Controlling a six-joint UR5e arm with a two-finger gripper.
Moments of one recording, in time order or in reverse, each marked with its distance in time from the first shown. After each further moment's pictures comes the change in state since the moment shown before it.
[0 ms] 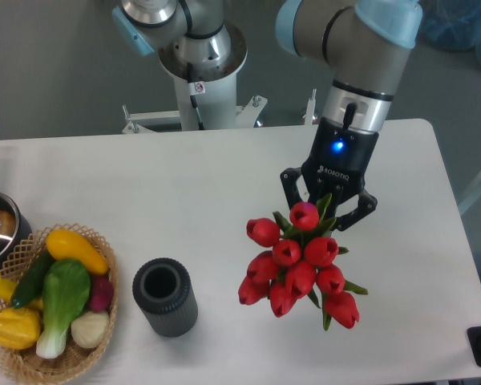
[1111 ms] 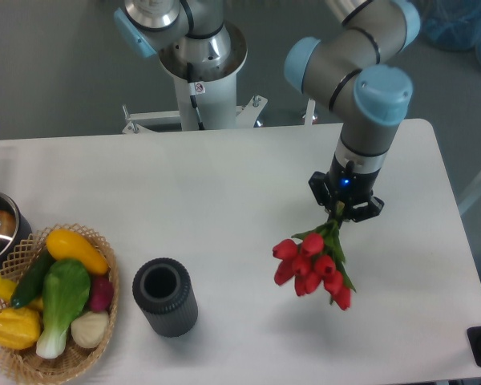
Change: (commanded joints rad) arm 0.008 -0.067 -0.017 -0.104 0.387 0.153
